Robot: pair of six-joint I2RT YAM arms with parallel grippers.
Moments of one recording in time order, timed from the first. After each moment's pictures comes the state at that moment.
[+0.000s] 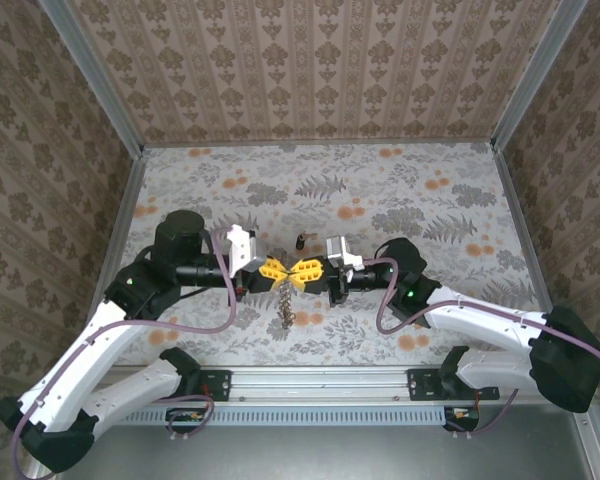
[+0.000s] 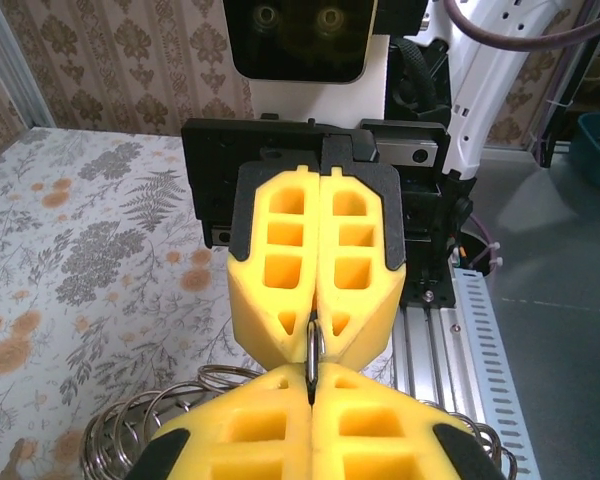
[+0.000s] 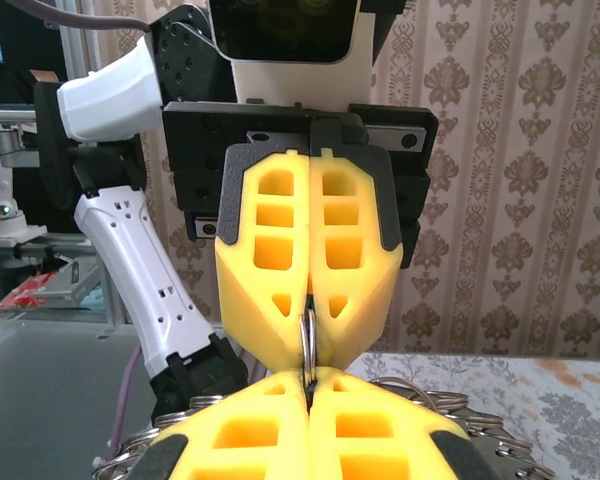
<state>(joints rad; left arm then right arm) -0.70 0.84 1.02 -0.63 0.82 0.32 0.84 1.18 0.61 0.79 -0.71 0.10</state>
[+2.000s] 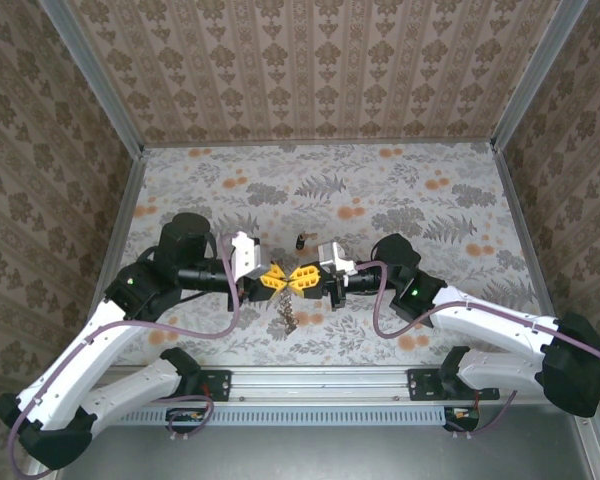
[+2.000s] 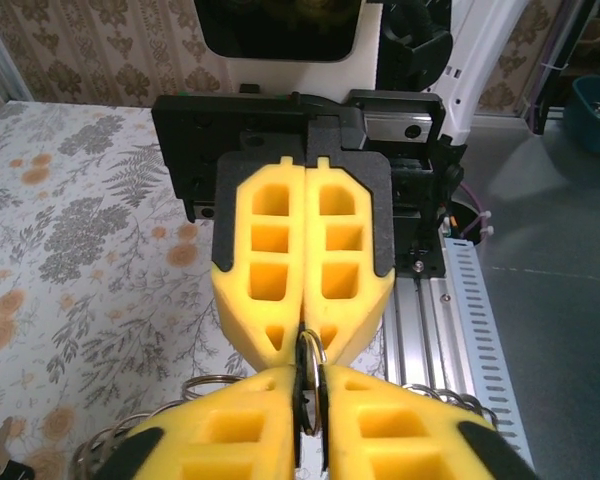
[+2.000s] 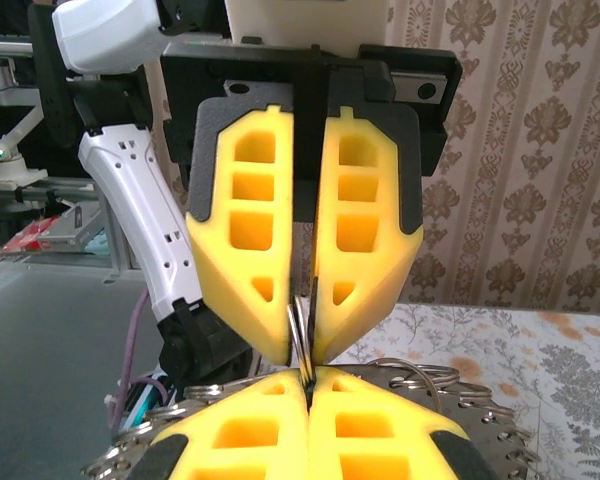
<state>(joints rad) -0.73 0.84 1.03 -0.72 0.78 0.37 0.85 1.13 0.67 0.54 -0.71 -0.03</state>
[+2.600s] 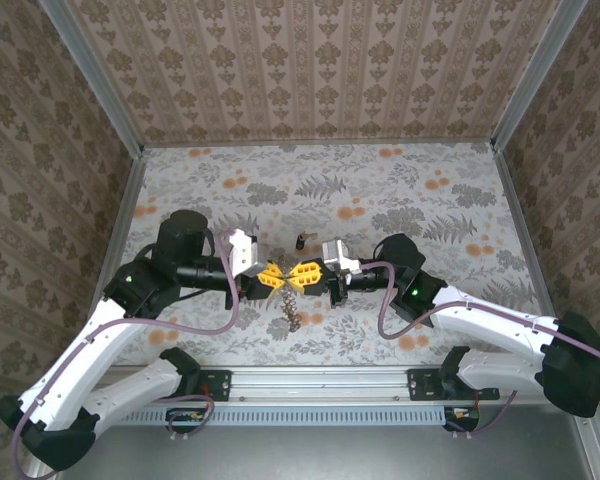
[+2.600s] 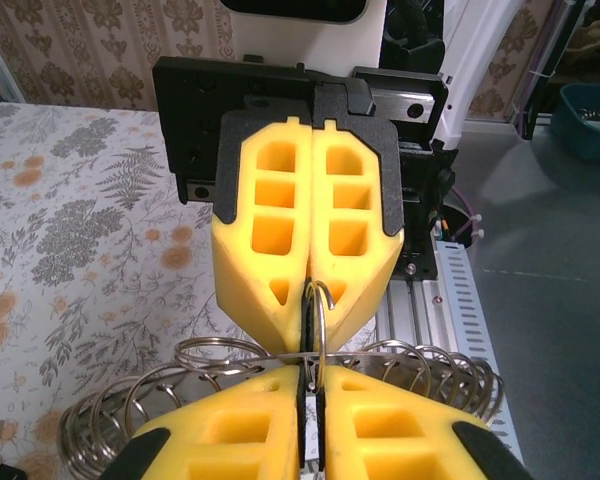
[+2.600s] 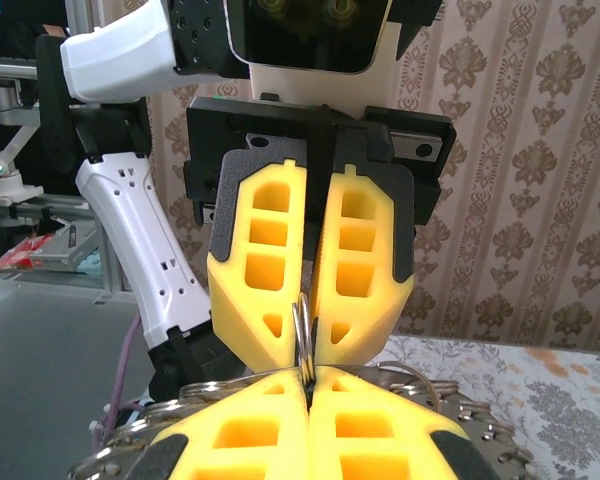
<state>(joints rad) -0.69 0.85 1.05 -0.74 0.83 0.39 0.85 1.13 0.67 0.61 -0.71 -0.02</state>
